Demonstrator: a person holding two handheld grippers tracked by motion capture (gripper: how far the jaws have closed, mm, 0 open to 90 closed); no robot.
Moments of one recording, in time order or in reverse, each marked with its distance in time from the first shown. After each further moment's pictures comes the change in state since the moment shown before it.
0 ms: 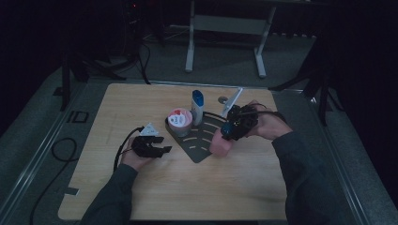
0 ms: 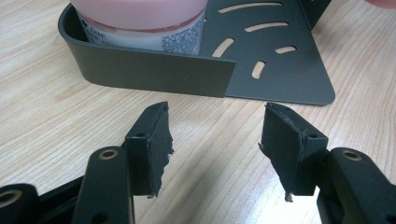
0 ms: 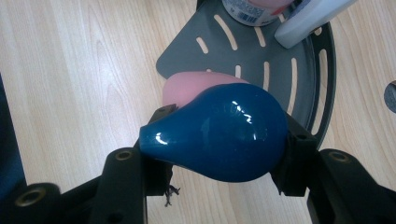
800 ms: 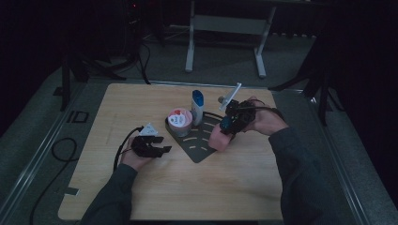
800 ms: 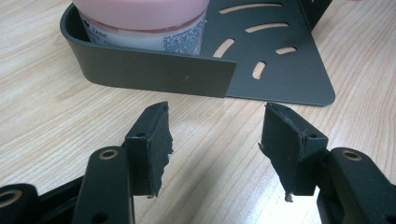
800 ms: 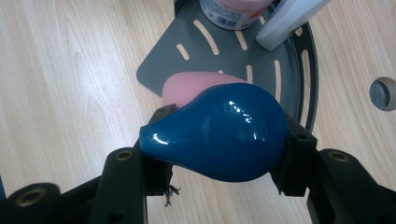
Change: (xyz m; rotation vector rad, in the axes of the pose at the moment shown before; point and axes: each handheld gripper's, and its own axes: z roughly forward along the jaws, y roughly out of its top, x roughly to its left) left arm 0.000 0.000 -0.001 -0.001 0.000 -0.001; right arm -0.017 0.005 0.007 -0.003 -0.019 0.050
